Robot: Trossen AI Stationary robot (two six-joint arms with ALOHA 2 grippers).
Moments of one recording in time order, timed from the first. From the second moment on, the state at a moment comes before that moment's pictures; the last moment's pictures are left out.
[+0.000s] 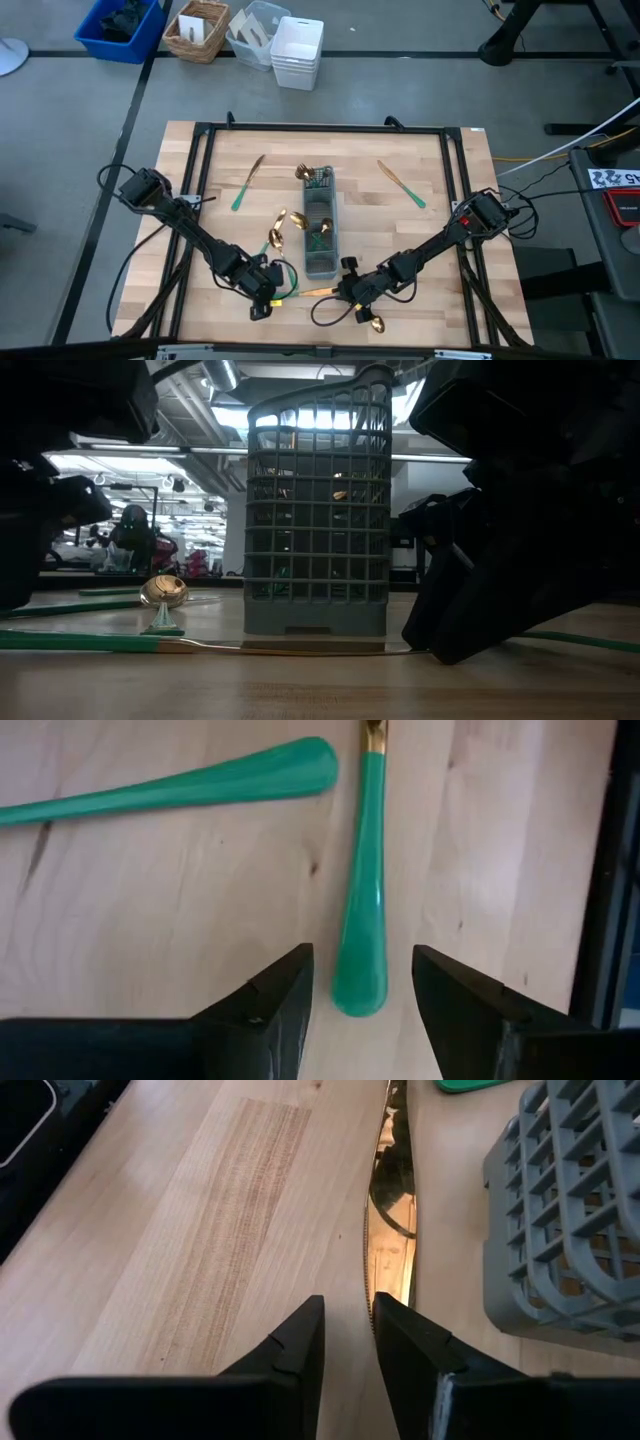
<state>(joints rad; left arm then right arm) -0.65 1.71 0.93 -0.32 -0.08 -0.86 0.56 1.99 0.99 0.19 0.16 0.23</state>
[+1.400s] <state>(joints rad) -0.73 1.81 0.93 -0.30 -0.24 -0.73 0.56 1.99 0.98 0.23 0.23 0.23</state>
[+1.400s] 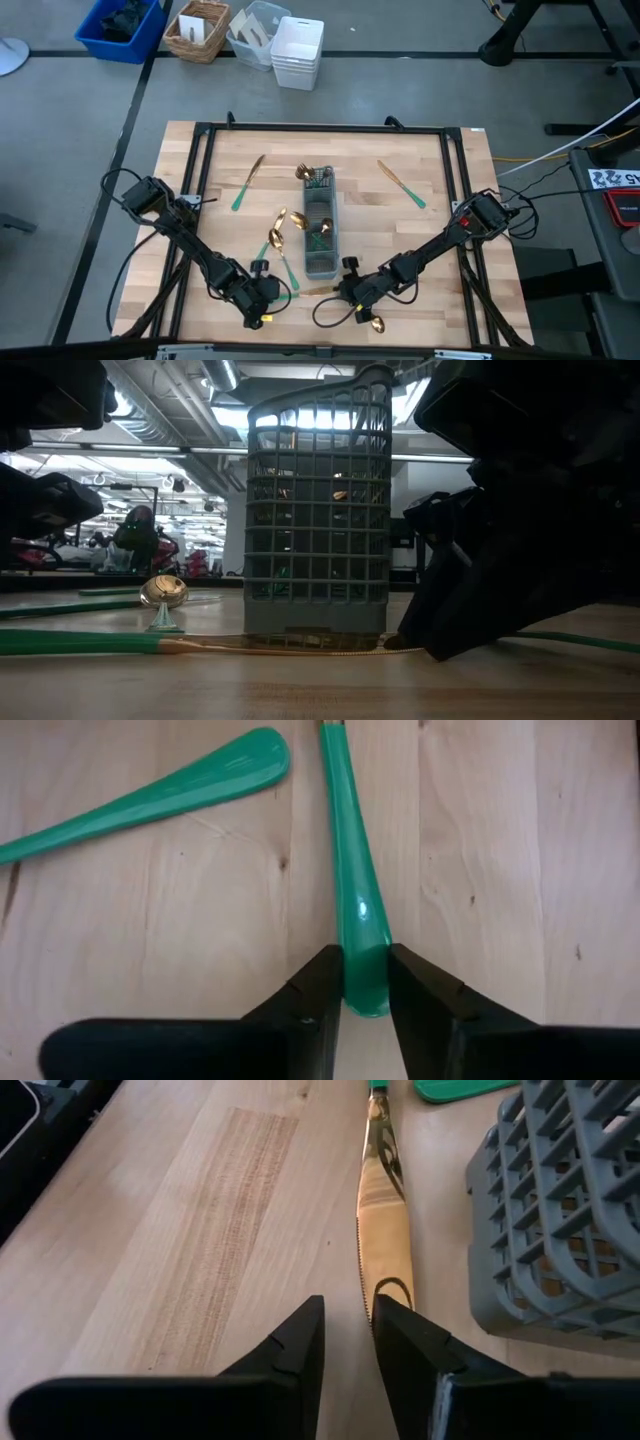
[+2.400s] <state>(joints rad) -0.73 1.82 0.93 -0.29 -0.26 -0.76 0.56 1.97 1.03 0.23 0.24 0.18</state>
